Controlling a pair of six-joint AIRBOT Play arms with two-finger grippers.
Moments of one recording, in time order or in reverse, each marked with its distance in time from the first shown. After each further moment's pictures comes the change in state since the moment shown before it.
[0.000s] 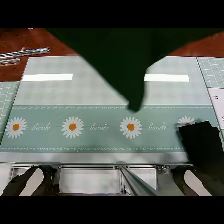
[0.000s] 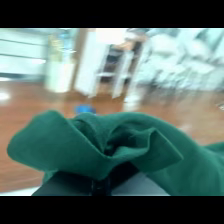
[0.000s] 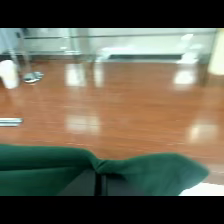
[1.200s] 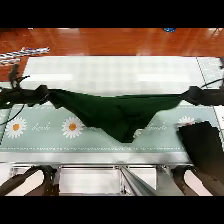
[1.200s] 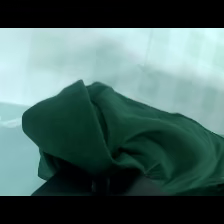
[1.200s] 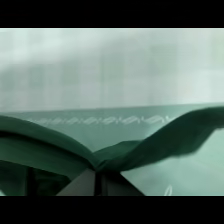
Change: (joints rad) left arm -0.159 -0.304 -0.875 0.296 0.155 -0.096; right arm -0.008 -0.054 -1.085 0.135 -0.144 -0.111
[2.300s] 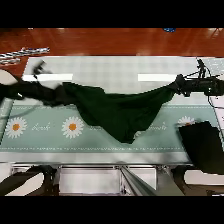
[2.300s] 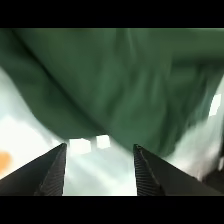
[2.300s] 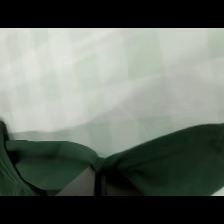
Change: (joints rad) left arm -0.279 0.002 0.051 0.003 -0.251 -0.117; right arm 0.000 -0.503 0.215 0.229 -0.083 -0.074
